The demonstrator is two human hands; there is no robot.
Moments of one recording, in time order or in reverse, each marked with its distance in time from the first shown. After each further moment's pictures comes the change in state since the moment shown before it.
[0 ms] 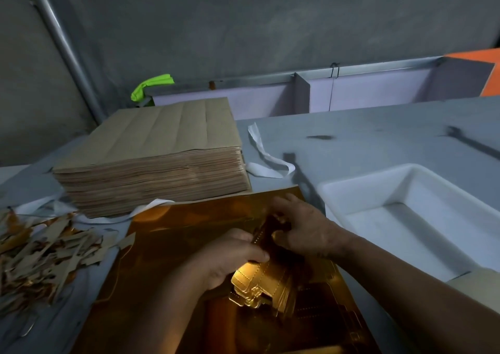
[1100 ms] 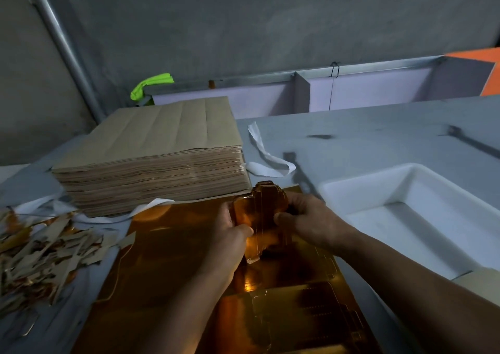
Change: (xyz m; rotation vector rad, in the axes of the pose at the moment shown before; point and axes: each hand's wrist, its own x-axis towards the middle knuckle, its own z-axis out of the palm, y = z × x) left_hand 0.015 -0.001 0.016 -0.420 0.471 0.220; right_hand -0.002 -0.002 -0.002 0.410 0.078 0.107
